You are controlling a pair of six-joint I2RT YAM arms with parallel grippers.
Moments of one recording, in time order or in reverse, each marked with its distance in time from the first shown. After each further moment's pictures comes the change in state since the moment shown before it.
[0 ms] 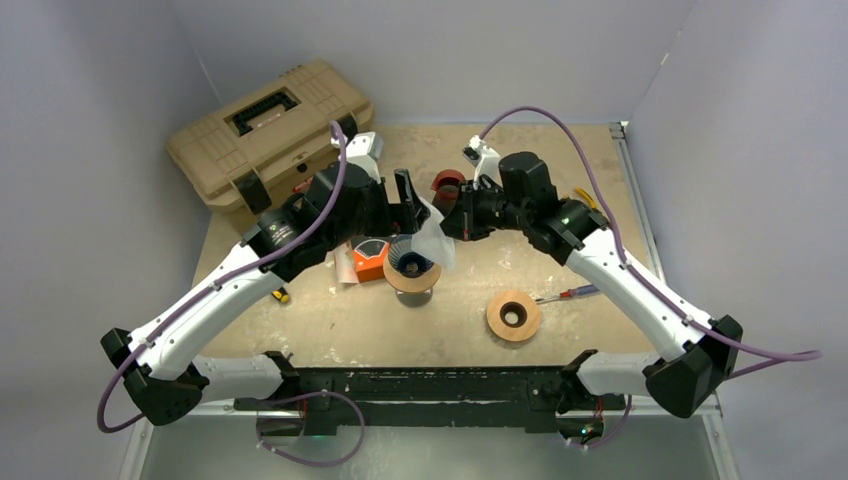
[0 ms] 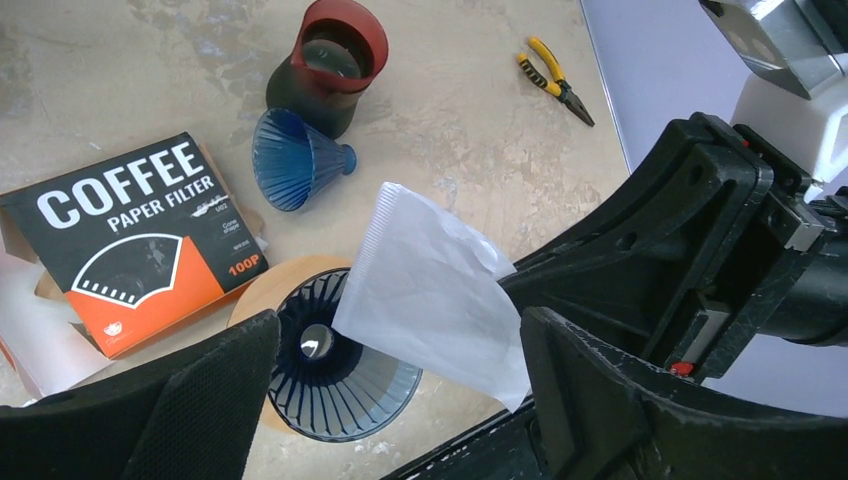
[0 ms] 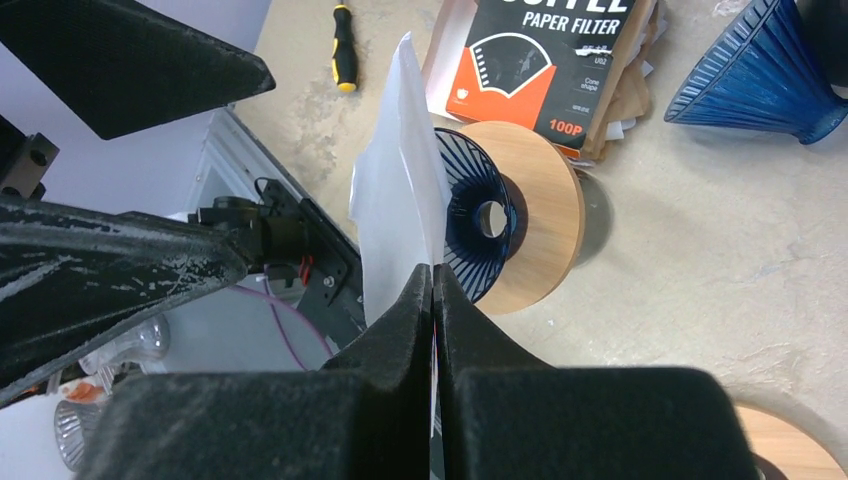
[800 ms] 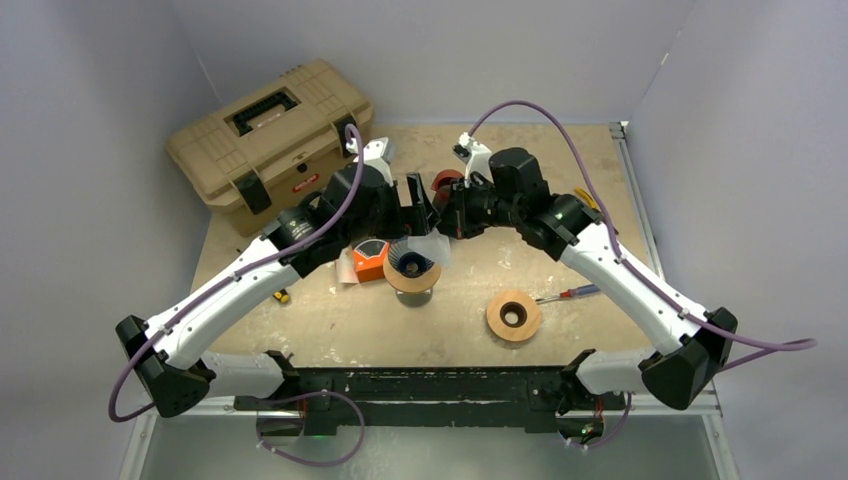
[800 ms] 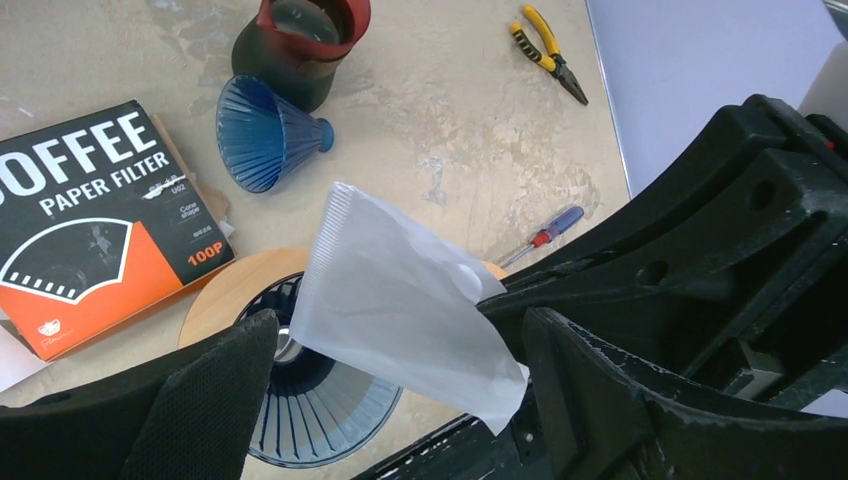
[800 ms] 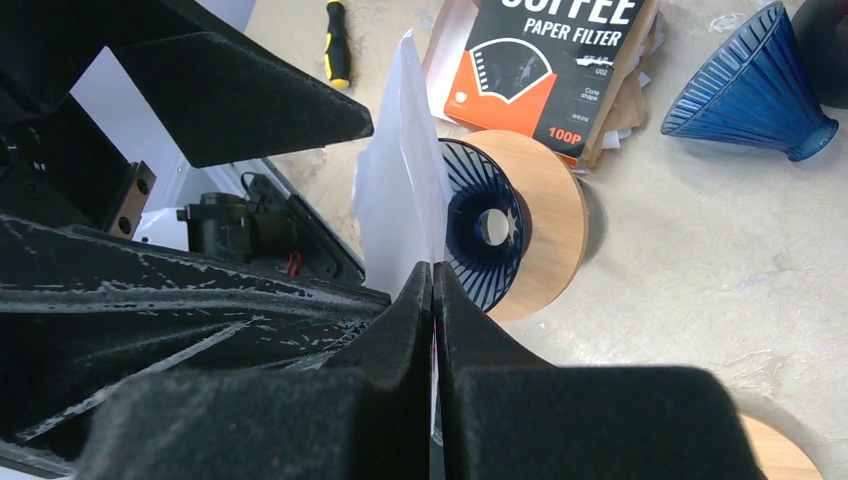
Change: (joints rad) left arm 0.000 0.053 -0.035 0.058 0.056 -0.062; right arm 0.043 0.050 0.079 -0.046 0.040 -0.039
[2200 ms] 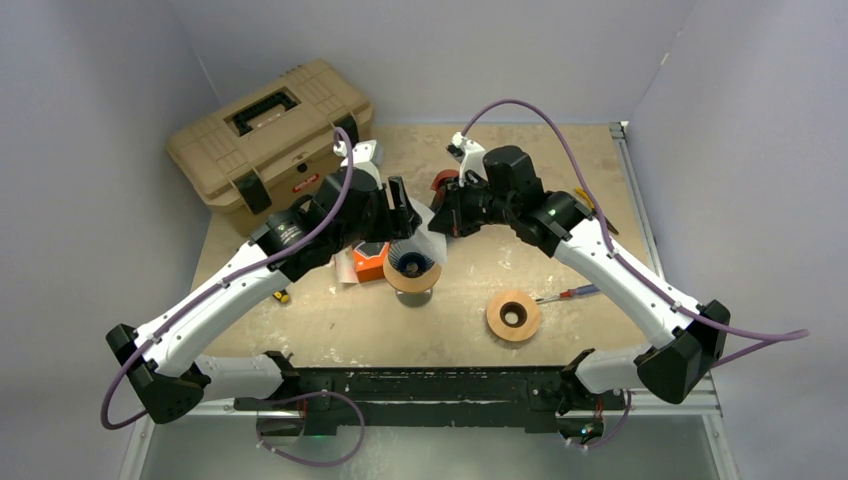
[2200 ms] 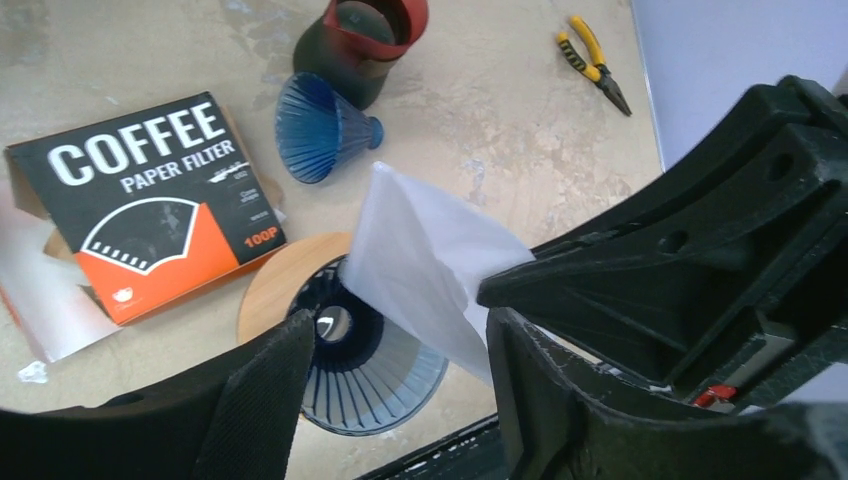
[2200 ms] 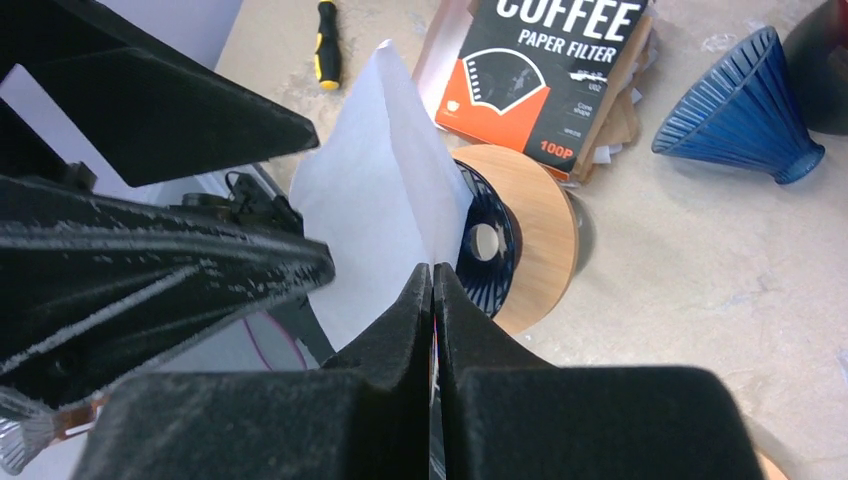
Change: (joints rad) left arm 0.000 -0.041 0.000 -0.090 -0.092 0.014; right arm 0.003 0.036 0.013 0.006 0.014 -0.047
